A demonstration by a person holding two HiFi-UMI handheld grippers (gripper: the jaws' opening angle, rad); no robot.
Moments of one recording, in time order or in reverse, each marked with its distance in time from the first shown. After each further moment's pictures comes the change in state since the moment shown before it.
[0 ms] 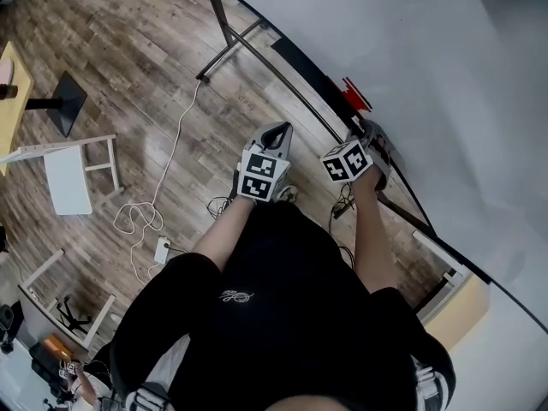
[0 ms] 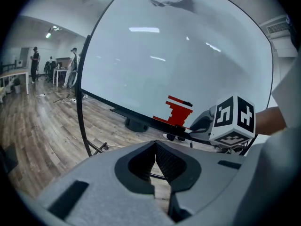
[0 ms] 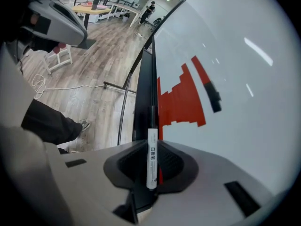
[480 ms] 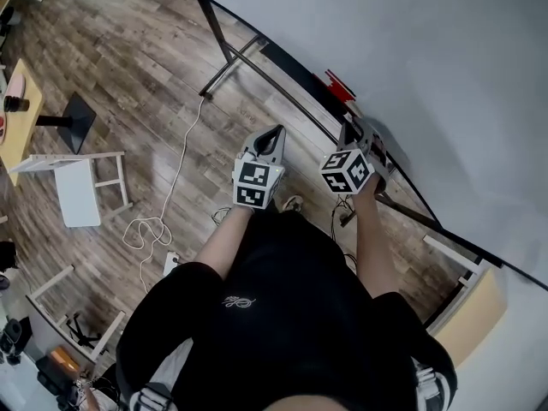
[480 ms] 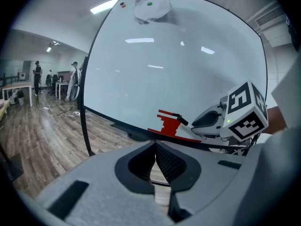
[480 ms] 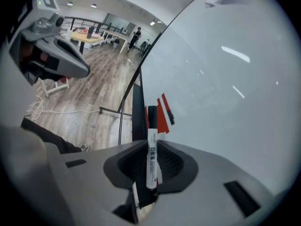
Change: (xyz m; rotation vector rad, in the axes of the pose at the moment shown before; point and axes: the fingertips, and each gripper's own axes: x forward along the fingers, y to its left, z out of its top) left arm -0.048 -0.033 0.023 0.069 -0.101 0.056; right arm -0.088 -0.018 0.010 0.148 -0.268 -0.054
